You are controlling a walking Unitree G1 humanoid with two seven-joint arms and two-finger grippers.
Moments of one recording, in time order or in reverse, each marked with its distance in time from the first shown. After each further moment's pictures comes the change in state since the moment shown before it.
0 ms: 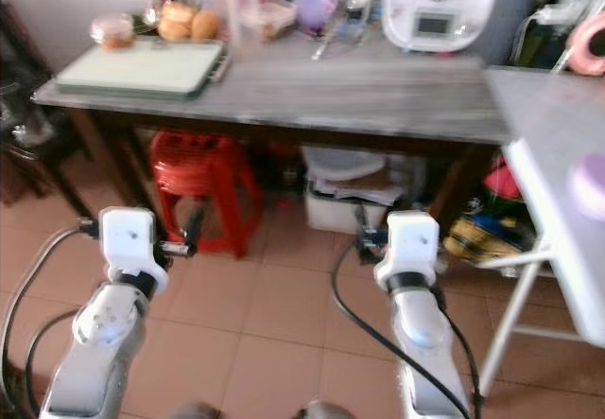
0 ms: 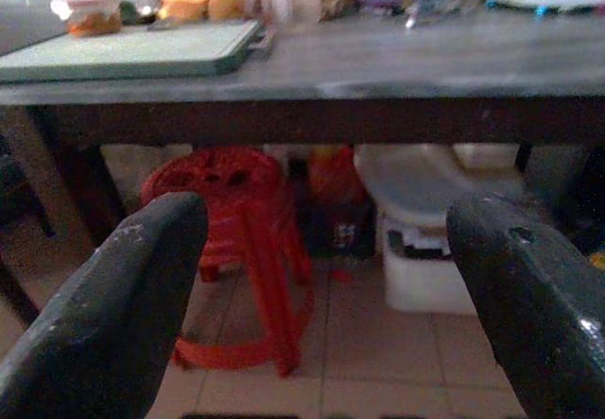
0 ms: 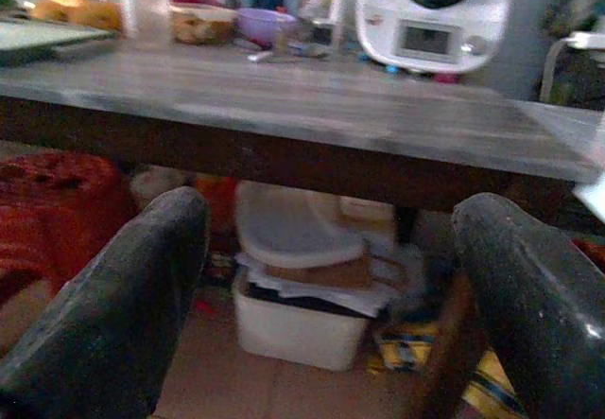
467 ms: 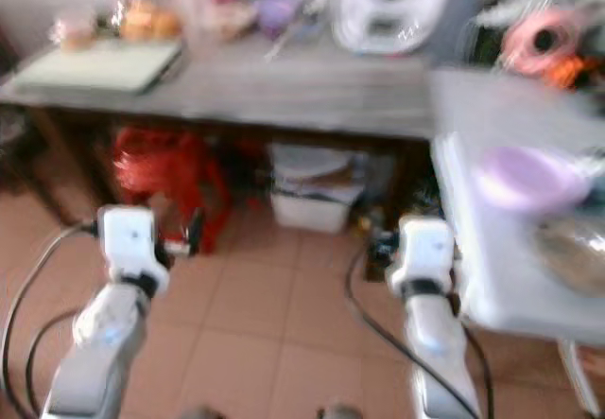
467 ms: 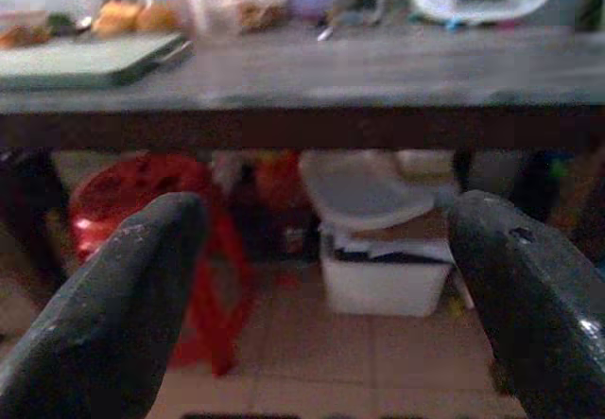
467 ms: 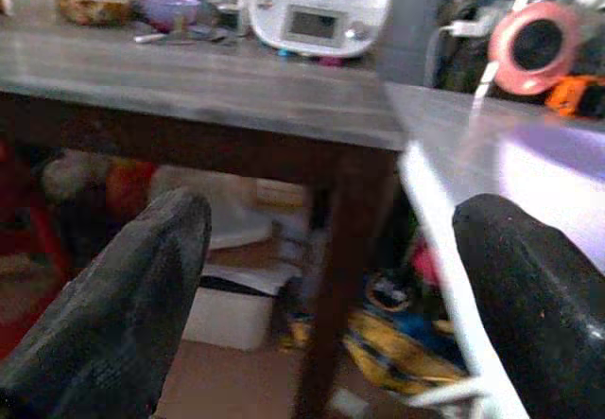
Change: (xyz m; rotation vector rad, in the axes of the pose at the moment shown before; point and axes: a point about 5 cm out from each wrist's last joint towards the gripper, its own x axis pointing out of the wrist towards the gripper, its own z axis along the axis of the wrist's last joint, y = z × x) left arm 0.002 -0.002 0.004 0.000 -0.003 -0.010; right arm -0.003 -0.013 -0.003 -0.027 0.021 -0.049
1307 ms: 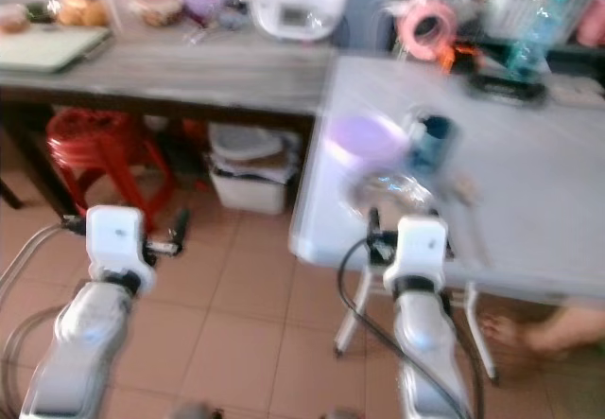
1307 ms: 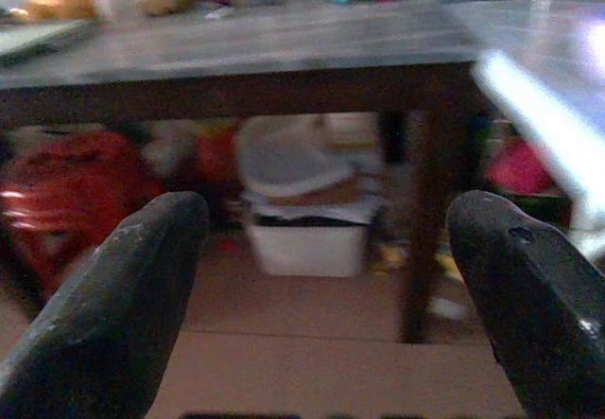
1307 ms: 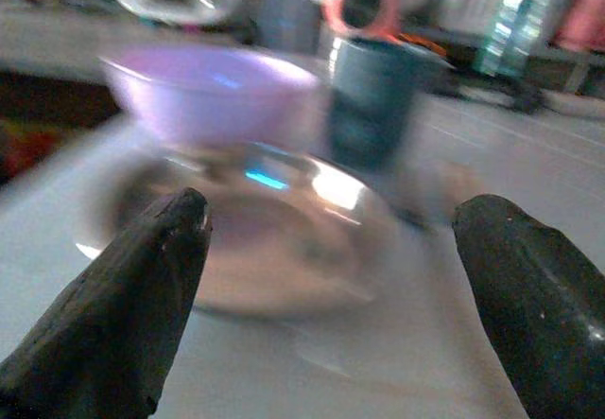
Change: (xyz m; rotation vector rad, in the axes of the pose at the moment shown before) left arm -0.003 0.001 -0.004 0.009 0.037 -0.017; right arm -0.001 -0.005 -0.002 -0.035 0.022 -0.074
